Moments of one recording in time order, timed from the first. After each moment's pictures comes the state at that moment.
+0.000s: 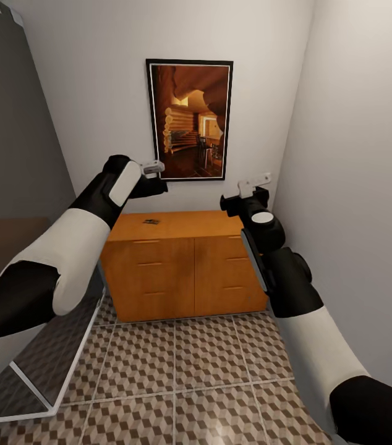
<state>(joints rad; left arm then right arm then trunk) -1.53 -0.10 -0.18 -0.59 0.55 0.86 0.39 -1.00 0.14 0.27 -1.39 0.20 0.71 -0.14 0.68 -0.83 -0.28</state>
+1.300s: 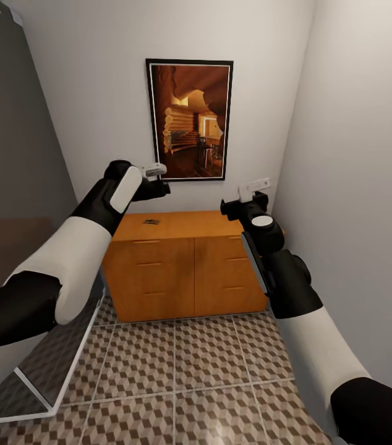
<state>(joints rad) -1.49 -0.11 -0.18 -0.66 0.55 0.86 0.39 -0.99 0.13 0.27 -1.36 0.19 0.69 -0.14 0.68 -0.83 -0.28</state>
